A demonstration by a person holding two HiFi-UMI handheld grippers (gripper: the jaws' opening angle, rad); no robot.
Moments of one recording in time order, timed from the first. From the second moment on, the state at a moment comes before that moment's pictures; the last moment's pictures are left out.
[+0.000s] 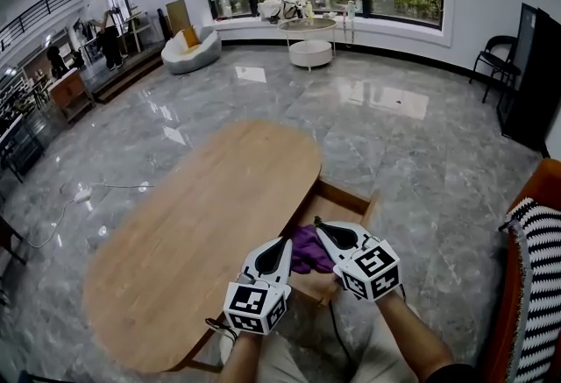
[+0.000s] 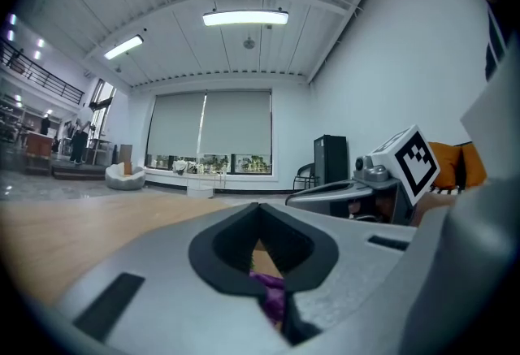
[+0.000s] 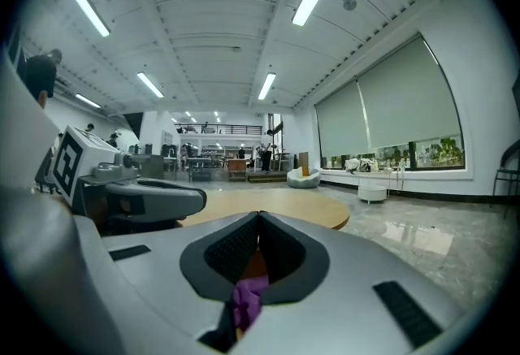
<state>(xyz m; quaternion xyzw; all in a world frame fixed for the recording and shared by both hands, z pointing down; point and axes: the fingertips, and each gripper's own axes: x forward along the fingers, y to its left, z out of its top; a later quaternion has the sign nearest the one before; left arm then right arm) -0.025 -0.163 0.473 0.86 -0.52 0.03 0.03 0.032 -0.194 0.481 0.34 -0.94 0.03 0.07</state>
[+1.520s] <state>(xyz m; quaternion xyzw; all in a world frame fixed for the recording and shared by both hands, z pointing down) -0.039 -0.153 0.475 0.85 -0.53 0.00 0.03 0.027 -0.183 0.489 0.36 -0.93 0.03 0.05</state>
